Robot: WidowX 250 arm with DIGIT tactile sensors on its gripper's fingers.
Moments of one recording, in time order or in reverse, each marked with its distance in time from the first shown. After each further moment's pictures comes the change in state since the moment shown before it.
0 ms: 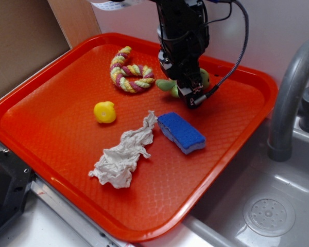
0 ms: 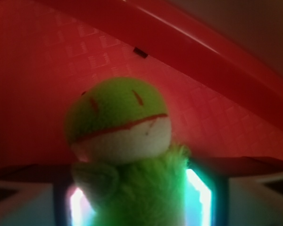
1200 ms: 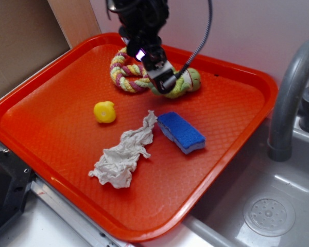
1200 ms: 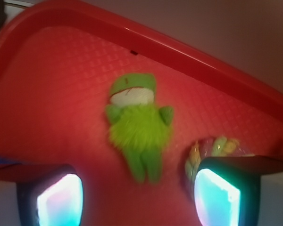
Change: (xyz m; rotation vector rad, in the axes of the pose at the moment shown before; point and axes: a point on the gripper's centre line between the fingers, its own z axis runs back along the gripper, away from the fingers) arm -0.027 0.010 0.055 -0.099 -0.099 0.047
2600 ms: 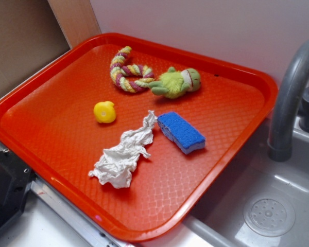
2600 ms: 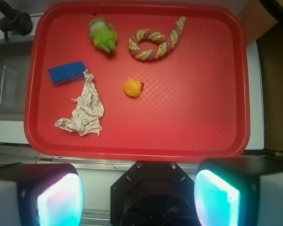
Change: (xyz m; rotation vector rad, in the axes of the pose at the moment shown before) arm -0.149 0.026 0.190 -0.101 0.095 0.359
